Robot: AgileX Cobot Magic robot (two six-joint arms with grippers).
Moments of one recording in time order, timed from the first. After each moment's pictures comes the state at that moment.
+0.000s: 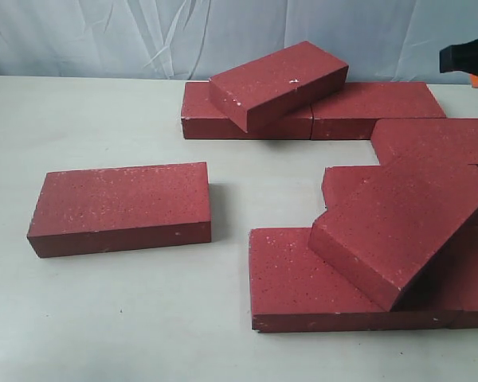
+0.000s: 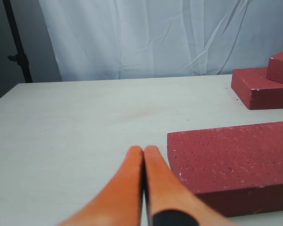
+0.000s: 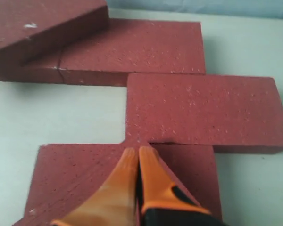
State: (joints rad) left arm 0.01 0.01 0.00 -0.02 0.24 0.04; right arm 0.06 1.31 -1.01 -0.02 0.59 0.02
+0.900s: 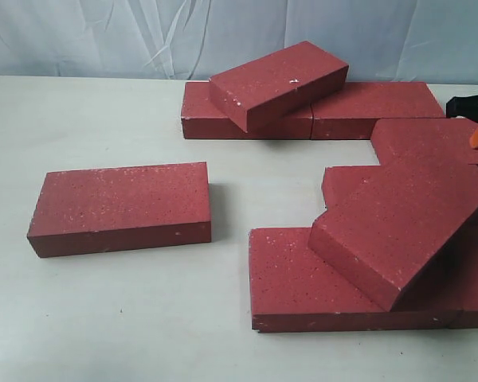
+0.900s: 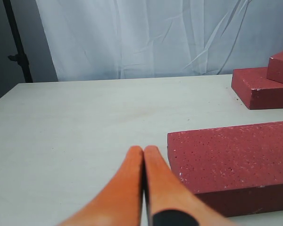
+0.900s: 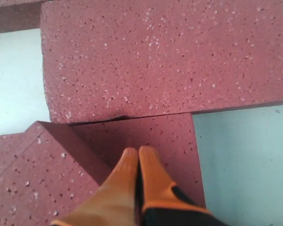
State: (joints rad) left arm 0.01 0.01 0.00 -0.02 0.24 0.04; right arm -0.17 1.72 -1.11 0.23 0.62 -0.22
